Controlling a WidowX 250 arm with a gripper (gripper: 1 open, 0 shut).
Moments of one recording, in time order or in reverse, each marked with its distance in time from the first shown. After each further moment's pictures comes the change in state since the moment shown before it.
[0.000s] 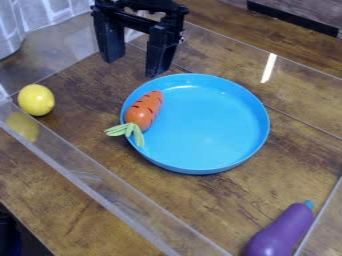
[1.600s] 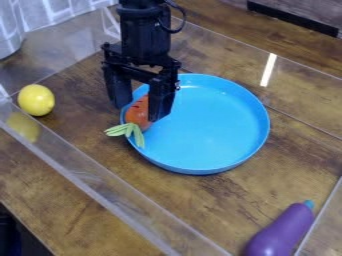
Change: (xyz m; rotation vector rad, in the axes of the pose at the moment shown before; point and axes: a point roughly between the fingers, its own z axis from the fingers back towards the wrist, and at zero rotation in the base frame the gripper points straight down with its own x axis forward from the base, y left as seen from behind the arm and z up) arm 0.008 0.007 -0.059 -0.113 0.040 -0.053
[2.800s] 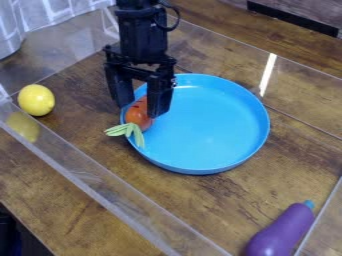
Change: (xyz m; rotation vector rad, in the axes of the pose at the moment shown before) arm 0.007 0.006 -0.007 -0.064 0.038 -0.036
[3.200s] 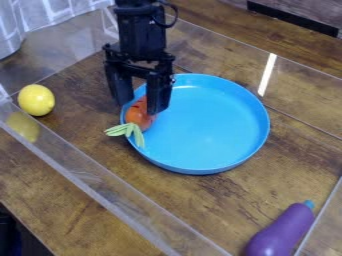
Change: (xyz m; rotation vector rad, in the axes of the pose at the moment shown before) arm 0.003 0.004 0.000 -0.015 0.014 0.001
